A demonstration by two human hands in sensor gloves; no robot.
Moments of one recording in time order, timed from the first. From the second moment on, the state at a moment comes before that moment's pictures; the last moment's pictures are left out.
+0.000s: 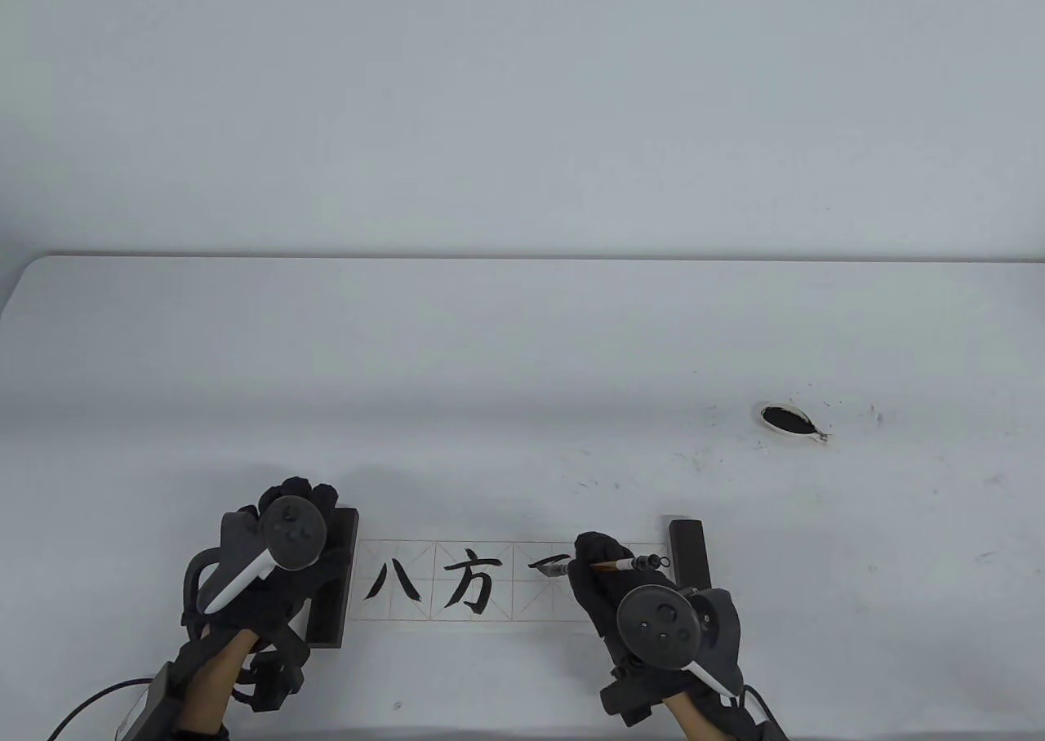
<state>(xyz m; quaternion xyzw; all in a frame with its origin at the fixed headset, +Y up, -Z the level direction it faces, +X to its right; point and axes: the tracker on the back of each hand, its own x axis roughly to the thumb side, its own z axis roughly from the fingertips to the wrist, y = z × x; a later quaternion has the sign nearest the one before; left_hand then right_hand) -0.273 -0.724 -0.300 -0.17 0.01 0.10 0.98 0.109 -0.689 -0.246 0.17 -0.12 0.95 0.25</state>
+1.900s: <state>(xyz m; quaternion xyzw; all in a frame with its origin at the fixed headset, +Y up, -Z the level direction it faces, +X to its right) -0.273 -0.725 -0.299 -0.18 0.01 0.10 0.98 0.110 -0.684 -0.242 0.14 -0.12 0.97 0.18</state>
